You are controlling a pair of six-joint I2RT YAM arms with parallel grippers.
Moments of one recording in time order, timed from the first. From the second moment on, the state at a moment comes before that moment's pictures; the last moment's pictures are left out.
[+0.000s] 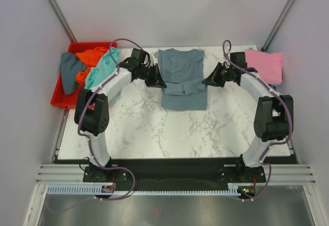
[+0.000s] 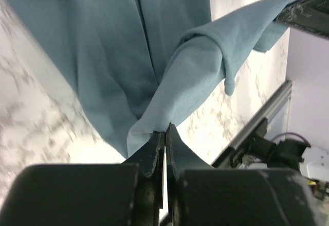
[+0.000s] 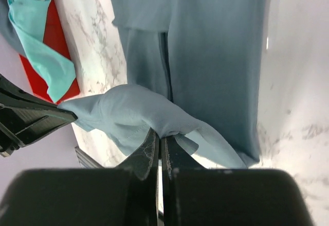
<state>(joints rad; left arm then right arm) -0.37 1.87 1.48 -0.51 0.60 -0.44 0.07 1.73 1.27 -0.41 -0.57 0.63</state>
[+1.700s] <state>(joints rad) -0.35 1.97 1.33 -0.52 0.56 -0.44 -0.11 1.98 1.16 -0.37 -0.80 0.60</state>
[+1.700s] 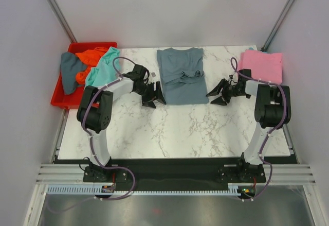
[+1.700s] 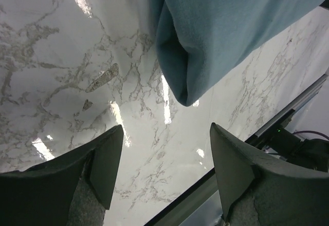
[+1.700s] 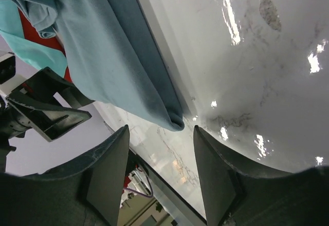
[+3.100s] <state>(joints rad) -0.38 2.08 1.38 -0.36 0.66 -0.62 -0.04 2.04 1.19 -0.36 -0.80 0.58</state>
